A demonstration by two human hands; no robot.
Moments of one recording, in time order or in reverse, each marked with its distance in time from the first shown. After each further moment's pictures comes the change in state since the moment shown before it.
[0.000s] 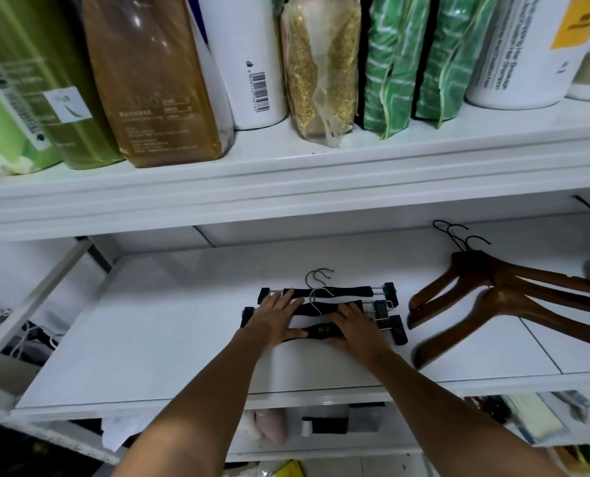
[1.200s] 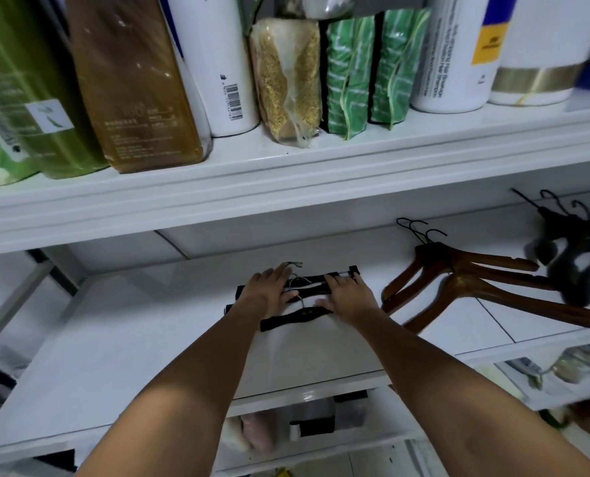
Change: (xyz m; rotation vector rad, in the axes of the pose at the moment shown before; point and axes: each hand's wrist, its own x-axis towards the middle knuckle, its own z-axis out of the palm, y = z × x) left_hand 0.023 0.024 -0.059 0.091 0.070 0.011; right_hand 0.014 0.009 -0.059 -0.146 -0.057 0.281
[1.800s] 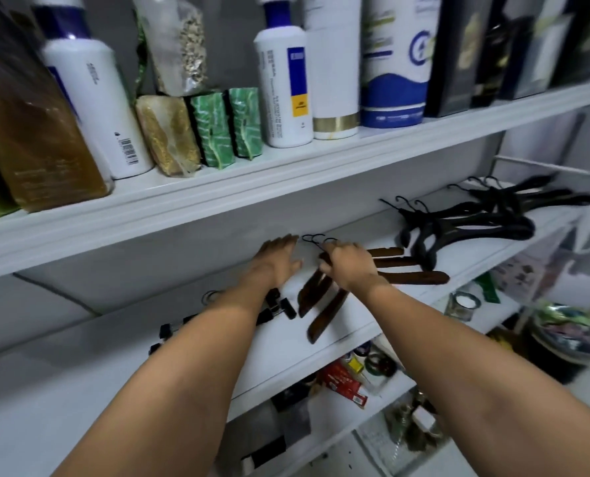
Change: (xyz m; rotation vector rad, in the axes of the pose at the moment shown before) left_hand 0.000 0.167 -0.106 -0.124 0.200 0.328; right_hand -0.131 0.088 -0.107 -0.069 0.311 0.343
